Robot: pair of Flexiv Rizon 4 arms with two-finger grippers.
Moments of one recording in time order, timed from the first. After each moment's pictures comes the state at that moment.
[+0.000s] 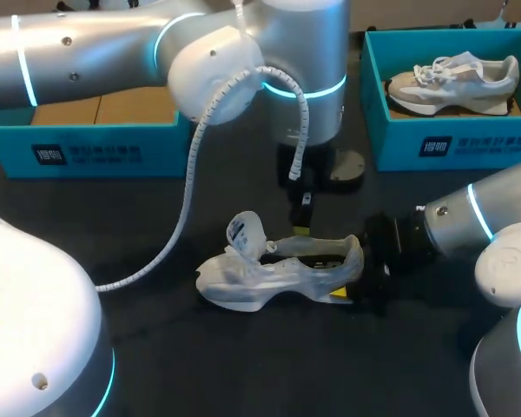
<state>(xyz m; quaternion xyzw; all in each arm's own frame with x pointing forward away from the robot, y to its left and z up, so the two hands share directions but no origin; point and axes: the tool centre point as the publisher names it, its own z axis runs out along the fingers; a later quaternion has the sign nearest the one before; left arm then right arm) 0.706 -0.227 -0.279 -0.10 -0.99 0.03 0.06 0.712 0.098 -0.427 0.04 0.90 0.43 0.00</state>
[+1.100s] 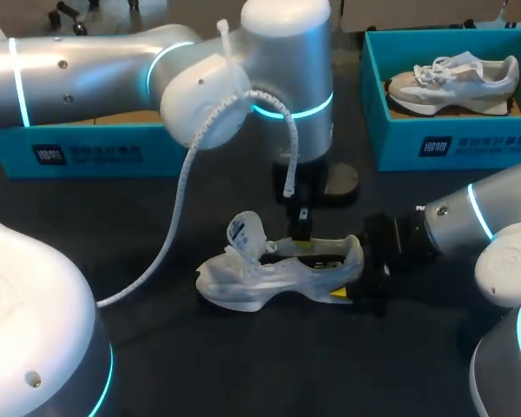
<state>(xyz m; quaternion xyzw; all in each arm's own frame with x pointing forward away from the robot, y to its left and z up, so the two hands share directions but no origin) 0.698 -0.230 -0.310 -0.10 -0.99 0.06 0.06 0.712 0.098 -0.427 0.04 0.90 0.43 0.00</state>
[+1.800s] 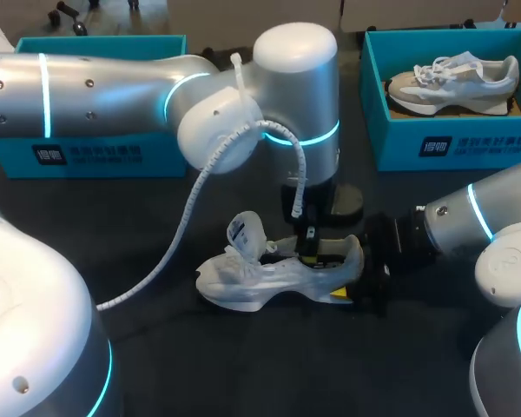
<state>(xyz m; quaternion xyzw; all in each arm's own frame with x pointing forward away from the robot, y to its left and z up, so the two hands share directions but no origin) 0.700 -0.244 -0.357 -0.11 -0.99 0.06 0.07 0.712 0.098 -0.427 0.04 0.90 0.43 0.00</state>
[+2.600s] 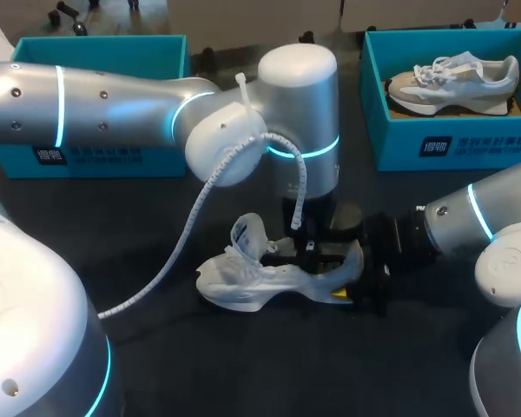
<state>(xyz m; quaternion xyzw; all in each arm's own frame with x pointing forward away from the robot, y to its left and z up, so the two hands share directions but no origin) 0.684 -0.246 -0.383 -0.13 -0.98 0.06 0.11 0.712 0.098 -0.427 0.04 0.90 0.43 0.00</state>
